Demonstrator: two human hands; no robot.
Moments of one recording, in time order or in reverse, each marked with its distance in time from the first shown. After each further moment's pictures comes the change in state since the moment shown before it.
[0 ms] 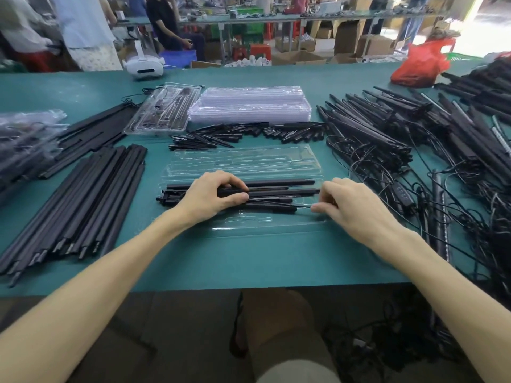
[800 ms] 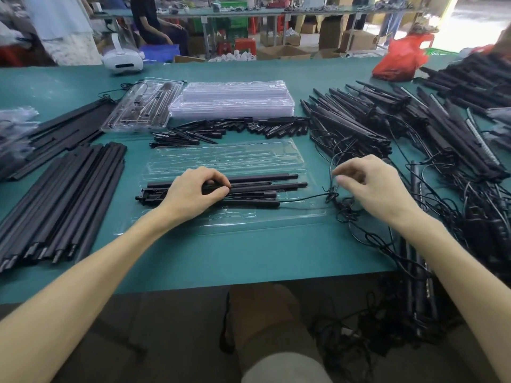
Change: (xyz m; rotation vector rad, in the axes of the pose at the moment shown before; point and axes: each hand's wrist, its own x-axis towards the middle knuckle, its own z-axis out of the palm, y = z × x) left_hand 0.001 0.003 0.005 0.095 0.048 -0.023; right_hand -0.008 0.041 -0.028 0.242 0.191 0.253
